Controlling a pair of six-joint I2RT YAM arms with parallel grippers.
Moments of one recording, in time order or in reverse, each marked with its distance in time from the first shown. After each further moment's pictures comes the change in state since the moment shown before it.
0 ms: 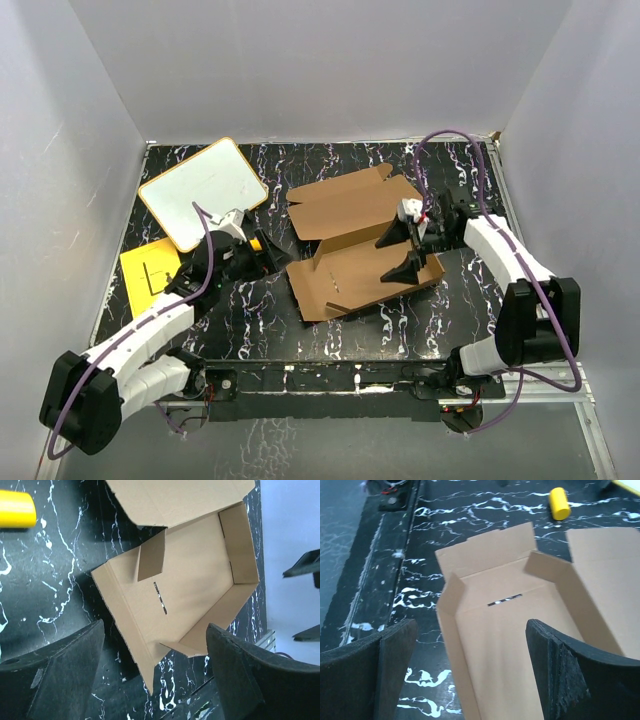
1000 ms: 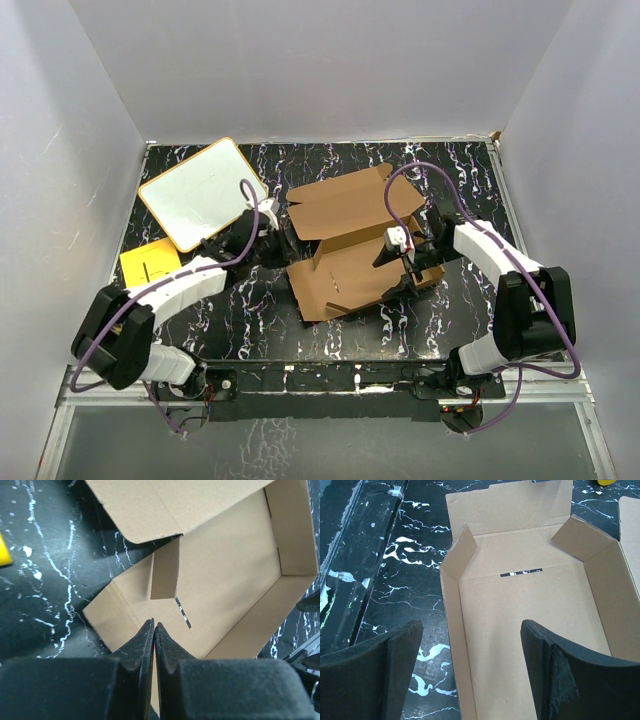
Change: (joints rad) left arm -0.077 0.346 0.219 -0.053 -0.068 0.136; right arm 0.063 0.050 -0.114 -0.079 0.138 -0.357
